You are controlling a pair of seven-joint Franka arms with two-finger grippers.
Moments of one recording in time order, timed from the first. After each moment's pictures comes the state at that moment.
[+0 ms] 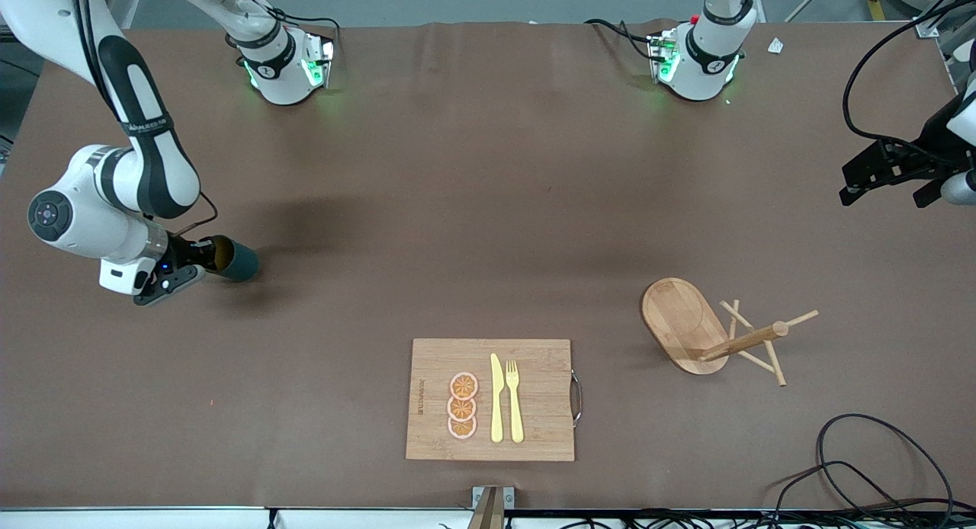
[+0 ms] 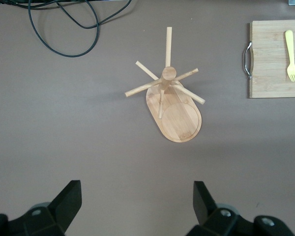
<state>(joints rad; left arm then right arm) -0.03 0.02 -0.03 -1.52 -0.01 1.65 -0.01 0.00 0.28 -0.09 -2.12 0.09 2.27 -0.62</state>
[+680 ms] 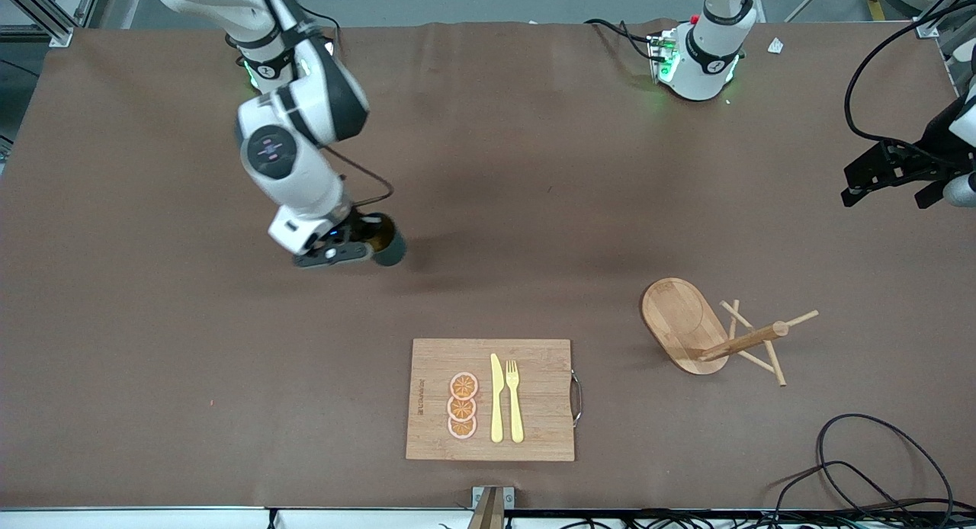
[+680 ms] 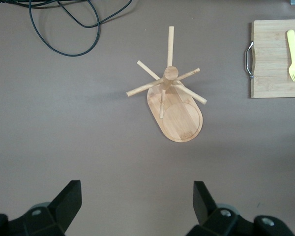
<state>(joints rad) -0.03 0.02 -0.03 -1.52 -0.01 1.65 -0.01 0.60 0.24 -0.07 -2.00 0.10 2.23 0.35</state>
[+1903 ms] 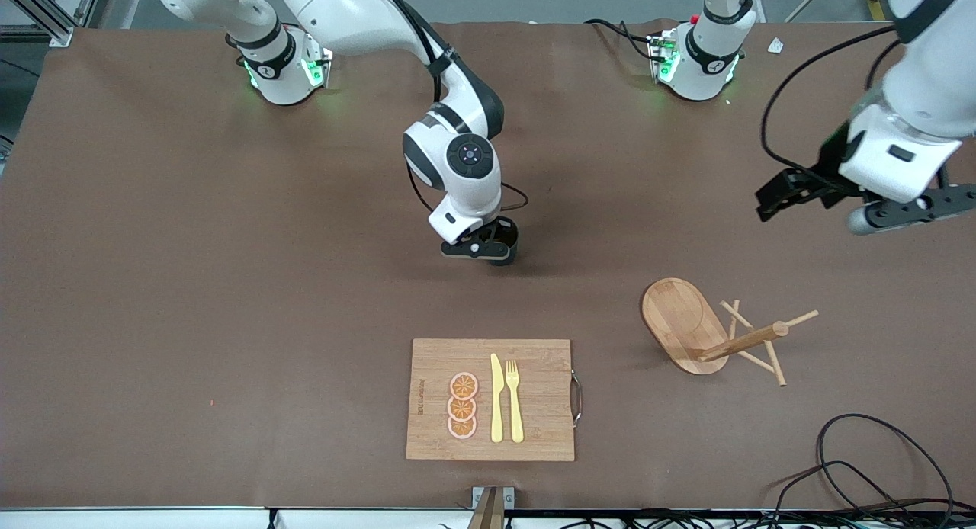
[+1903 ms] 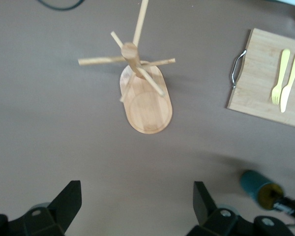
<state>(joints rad) -0.15 0.07 -0.10 -1.53 0.00 1.65 -0.52 0.88 0.67 -0.08 -1.59 0.10 2.25 0.81</state>
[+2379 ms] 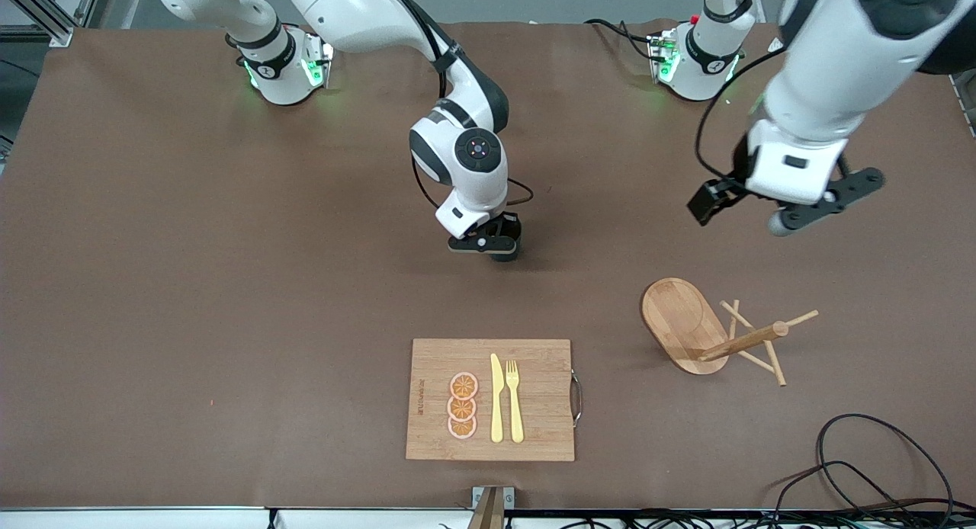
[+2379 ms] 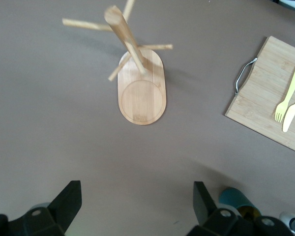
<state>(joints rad) -0.31 0.13 -0.12 -1.53 0.10 1.65 -0.87 0.90 0.67 -0.08 -1.59 0.09 2.25 0.81</state>
